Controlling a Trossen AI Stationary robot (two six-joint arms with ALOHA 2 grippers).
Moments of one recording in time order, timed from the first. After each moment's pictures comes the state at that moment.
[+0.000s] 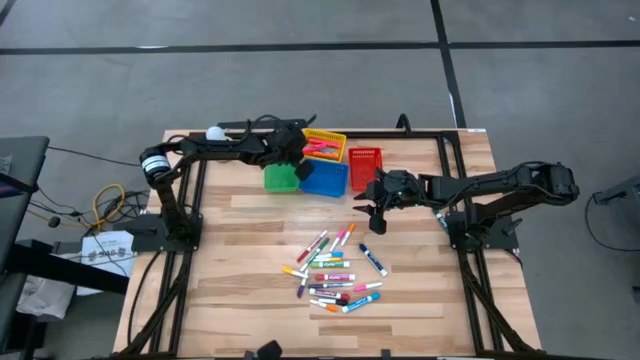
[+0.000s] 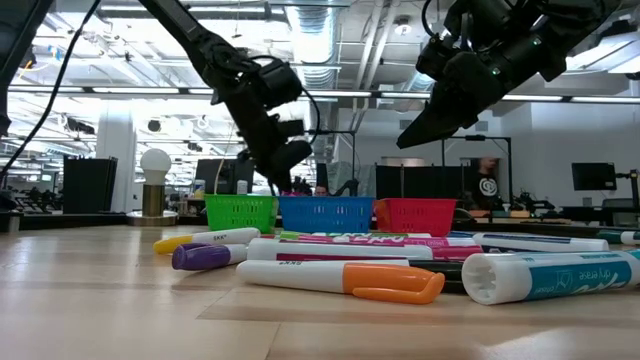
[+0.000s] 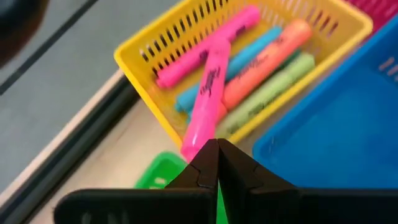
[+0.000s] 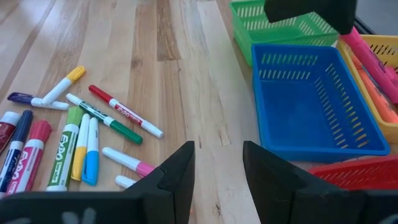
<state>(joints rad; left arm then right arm) 0.47 1.81 1.12 -0.18 -0.25 0.00 -0.12 1.26 0.60 0.06 -0.02 -0.05</state>
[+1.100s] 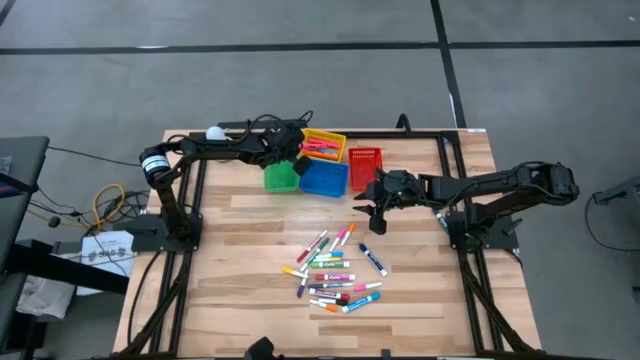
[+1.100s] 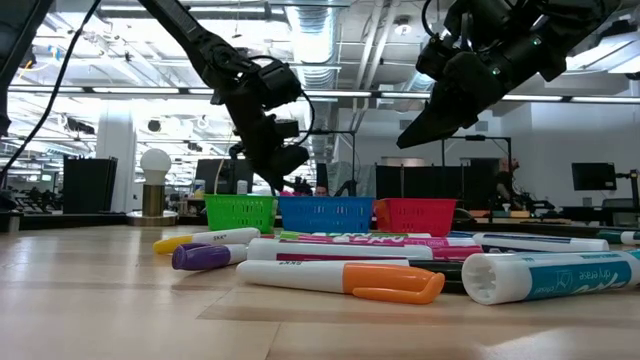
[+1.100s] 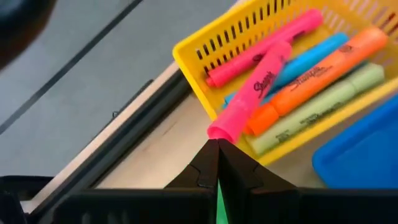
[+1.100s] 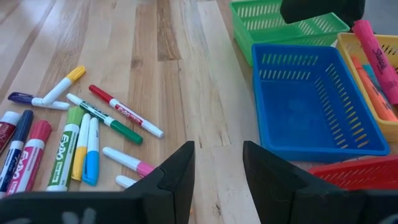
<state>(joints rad) 0.48 1.81 1.12 -0.19 -0.41 -0.03 -0.12 1.26 0.60 0.06 -0.02 -0.05</state>
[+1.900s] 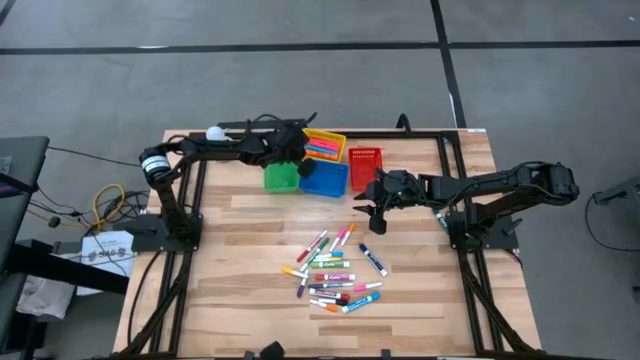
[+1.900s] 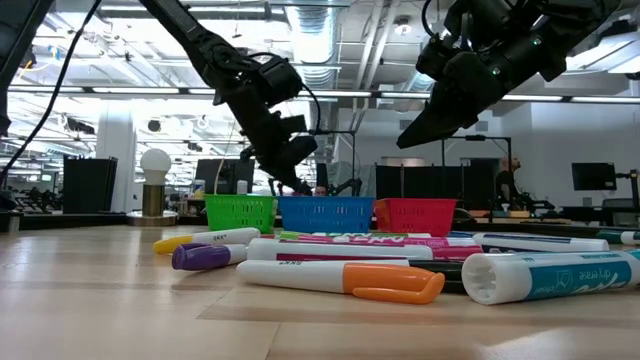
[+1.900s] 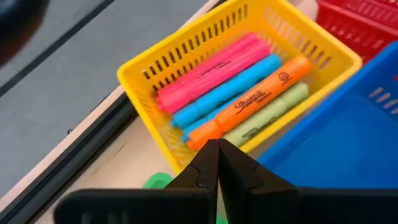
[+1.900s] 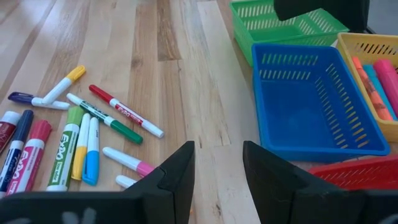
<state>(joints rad) 0.46 1.81 1.12 -0.14 -0.25 -0.03 -0.12 1.26 0.60 0.06 -0.02 -0.05</state>
